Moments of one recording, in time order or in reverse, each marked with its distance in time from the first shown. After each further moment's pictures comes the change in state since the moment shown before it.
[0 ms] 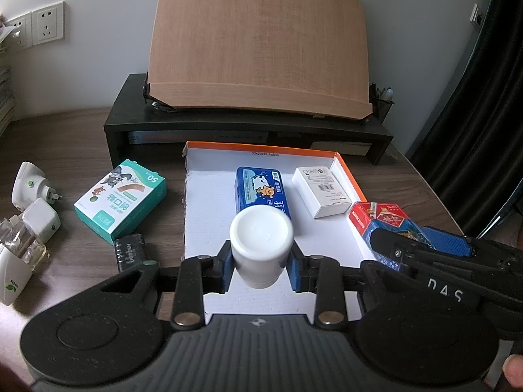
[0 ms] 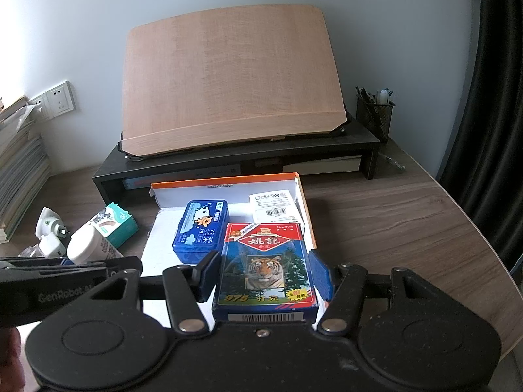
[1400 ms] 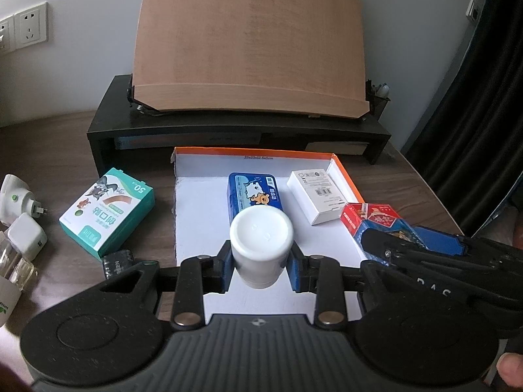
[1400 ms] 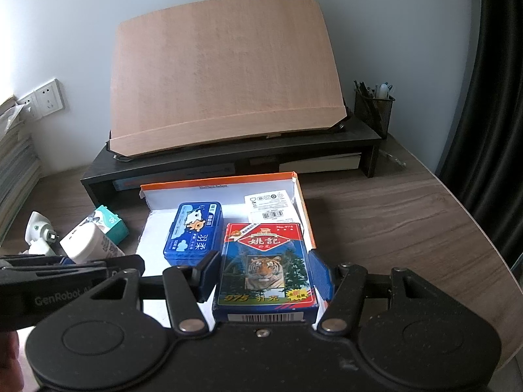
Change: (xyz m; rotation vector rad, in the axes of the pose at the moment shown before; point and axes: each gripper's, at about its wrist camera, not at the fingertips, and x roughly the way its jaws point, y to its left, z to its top) left arm 0.017 0.001 0.012 0.028 0.019 -0.031; right arm 0.019 0.001 0.007 0.011 0.026 -0.017
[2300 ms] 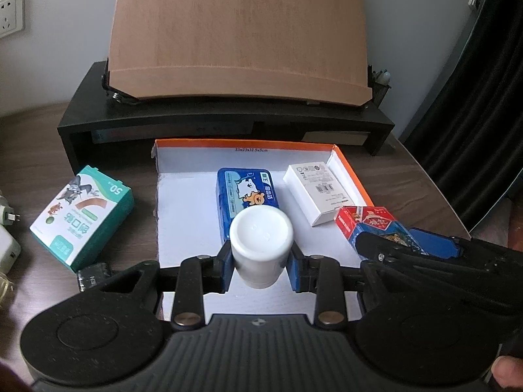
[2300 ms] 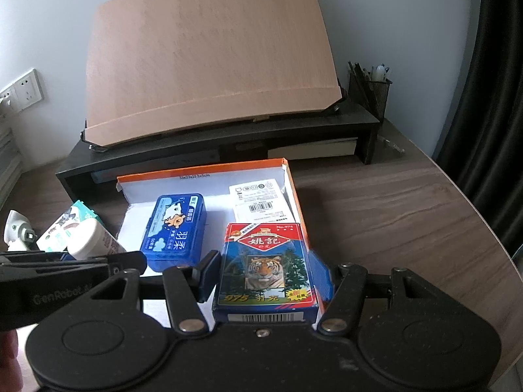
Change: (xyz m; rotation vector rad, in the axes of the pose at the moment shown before) left arm 0.036 0.004 0.010 0.008 0.056 -0.041; right arm 0.037 -0.007 0.004 0.012 0.058 -0.036
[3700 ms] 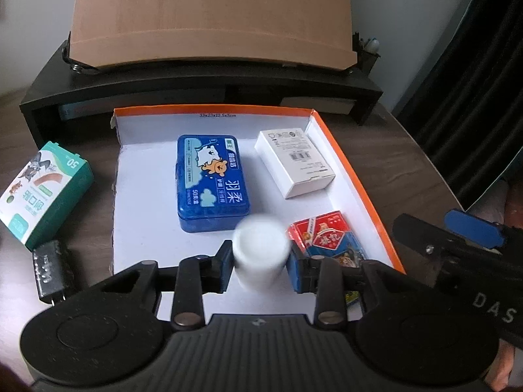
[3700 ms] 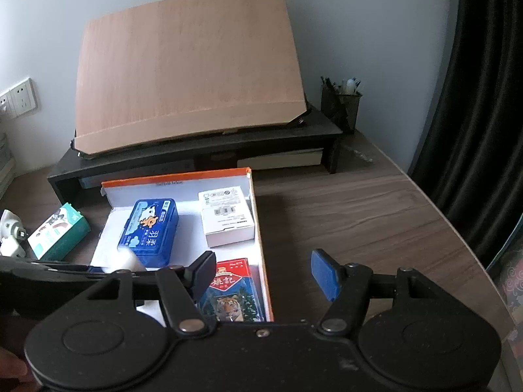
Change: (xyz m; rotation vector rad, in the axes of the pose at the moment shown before) left arm 0.026 -0.025 -0.010 0.012 0.078 -0.024; right arm -0.035 -0.029 -0.011 -0.001 -0.069 -0.047
